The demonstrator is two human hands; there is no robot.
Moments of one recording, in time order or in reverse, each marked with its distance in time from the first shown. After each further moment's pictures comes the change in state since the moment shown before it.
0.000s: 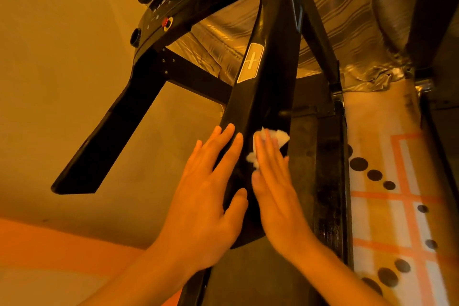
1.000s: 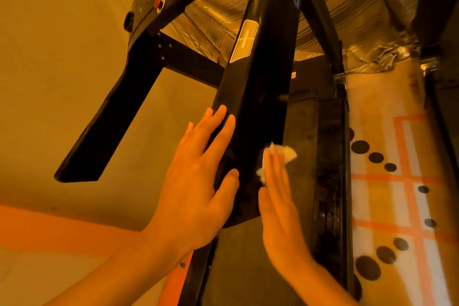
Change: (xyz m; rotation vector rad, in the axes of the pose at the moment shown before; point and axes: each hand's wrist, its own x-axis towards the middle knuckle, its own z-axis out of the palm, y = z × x) left_hand -0.002 -0.002 0.002 0.038 0.025 0.020; right_hand -0.052 0.016 0.012 0.170 0.051 0.147
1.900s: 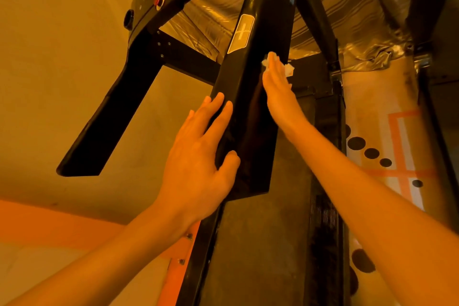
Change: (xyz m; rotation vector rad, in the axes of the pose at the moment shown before) left_hand -0.001 0.006 0.002 0.051 0.018 -0.038; right_hand 0.178 -0.007 -0.043 -0.159 0.029 0.166
